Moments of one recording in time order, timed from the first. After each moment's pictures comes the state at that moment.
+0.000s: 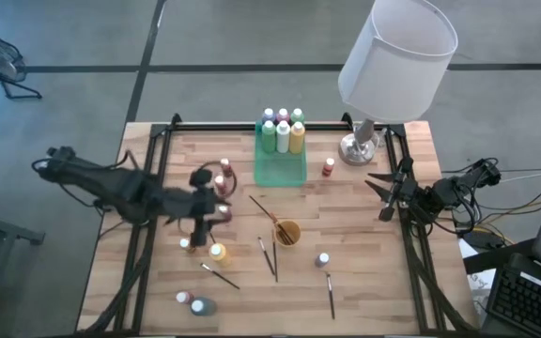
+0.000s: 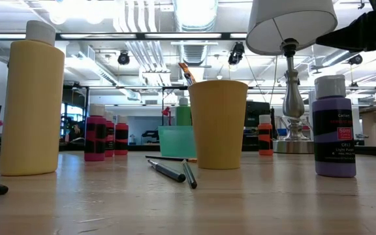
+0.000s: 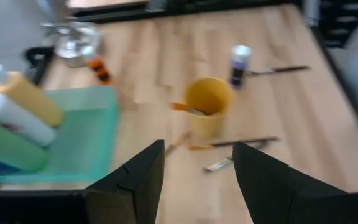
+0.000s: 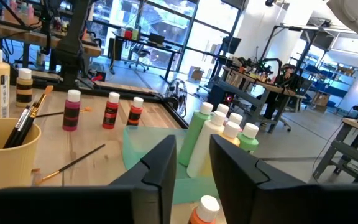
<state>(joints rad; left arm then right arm) -0.37 1.07 1.16 -0.72 -0.34 -0.16 0.50 0.03 0.22 -0.19 0.92 -0.26</state>
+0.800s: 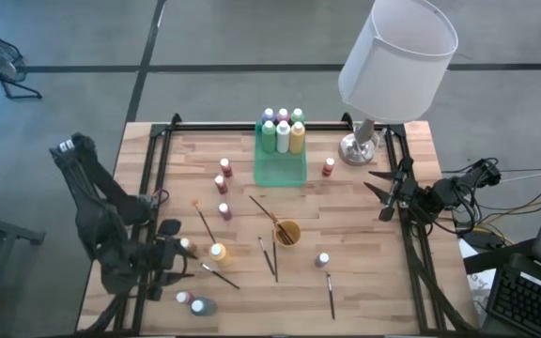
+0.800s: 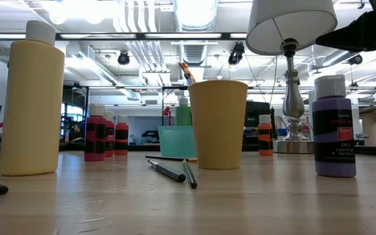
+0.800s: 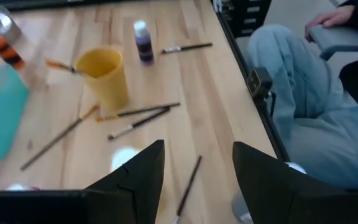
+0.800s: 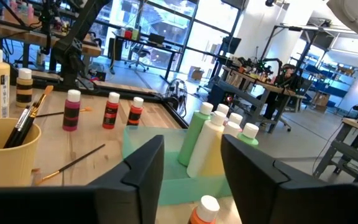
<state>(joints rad) -1.00 1.07 1.07 -0.77 -0.65 -0.62 0.50 0.03 0.22 -0.19 0.92 -0.26</state>
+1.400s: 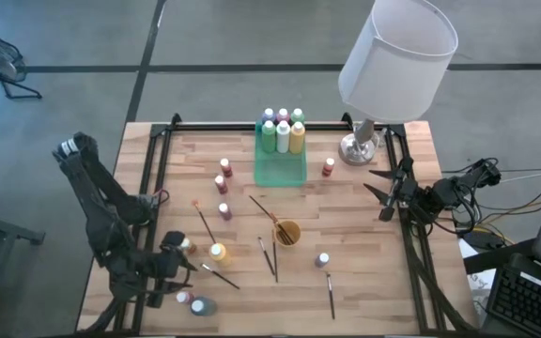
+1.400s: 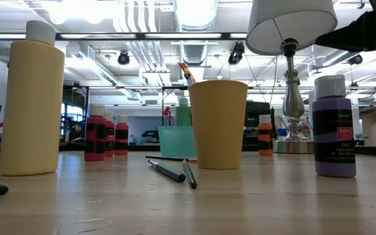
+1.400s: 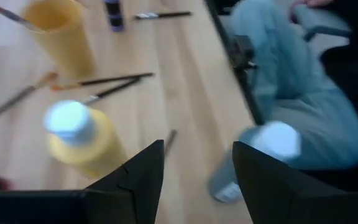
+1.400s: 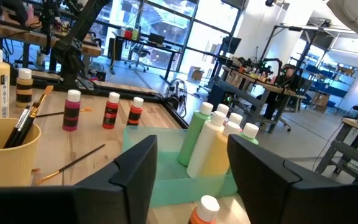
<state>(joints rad) -1.04 1.07 0.87 -0.57 -0.56 -0.69 0.50 0.03 0.22 -0.19 0.92 -0.26</state>
